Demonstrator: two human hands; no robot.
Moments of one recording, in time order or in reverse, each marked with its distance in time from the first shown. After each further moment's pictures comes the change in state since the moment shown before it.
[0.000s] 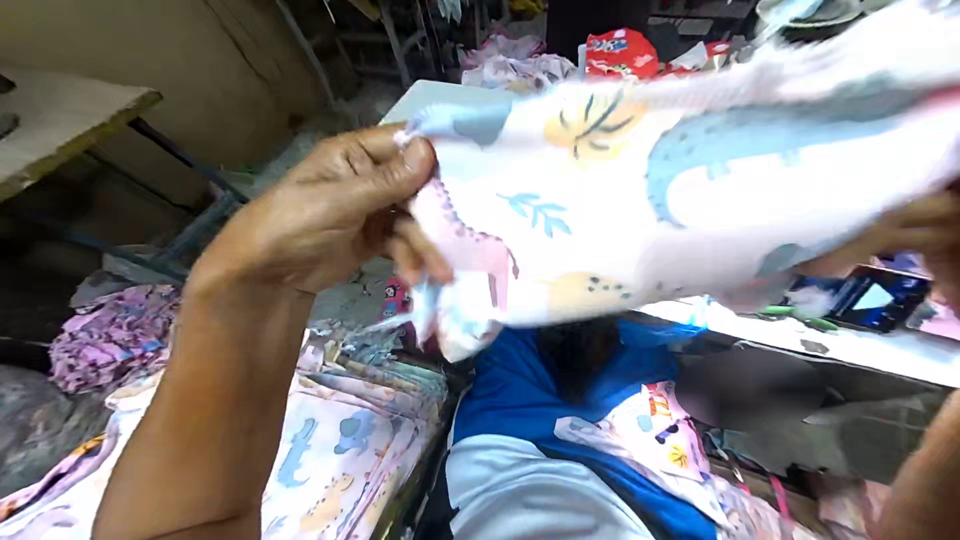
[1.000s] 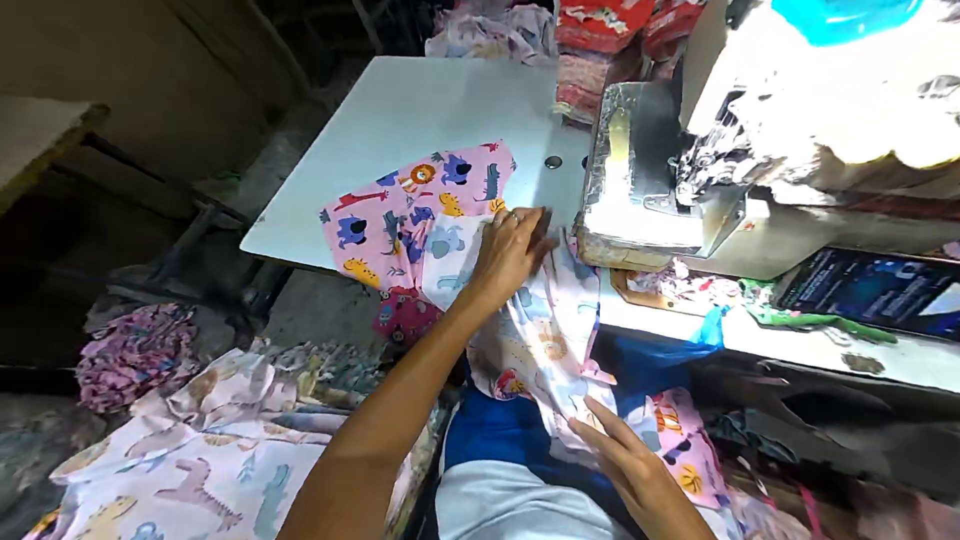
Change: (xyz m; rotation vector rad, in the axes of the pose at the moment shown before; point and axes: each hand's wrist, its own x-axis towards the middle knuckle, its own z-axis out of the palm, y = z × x) left_hand 0.134 -0.226 0.067 0.997 0.187 -0.054; right_hand -0.207 0.125 0.158 -0.275 -0.245 0.407
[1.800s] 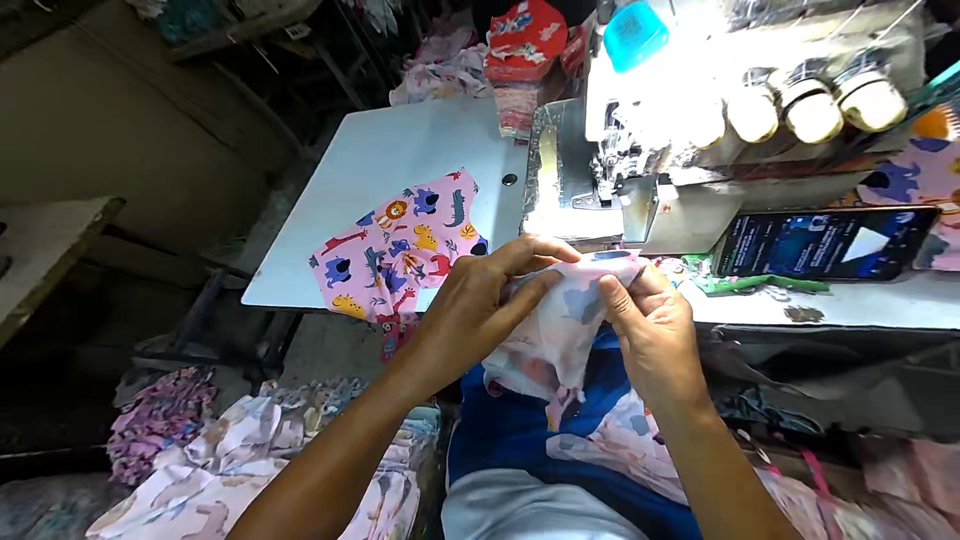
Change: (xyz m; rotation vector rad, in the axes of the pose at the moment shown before) left_hand -0.048 0.121 -0.097 -0.356 -0.110 0.310; right_hand 0.122 -0.070 -0.085 0.908 0.607 -0.114
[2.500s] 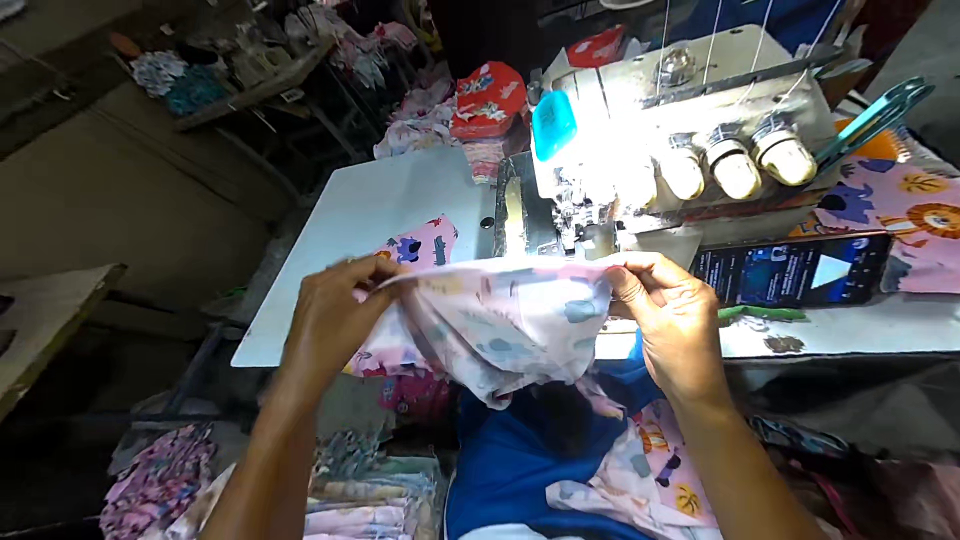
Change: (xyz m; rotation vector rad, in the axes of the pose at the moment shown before) left_hand -0.002 -0.056 -0.078 0.432 0.159 -0.198; right_hand 0.051 -0.013 -0.033 -0.240 0.070 -0.211
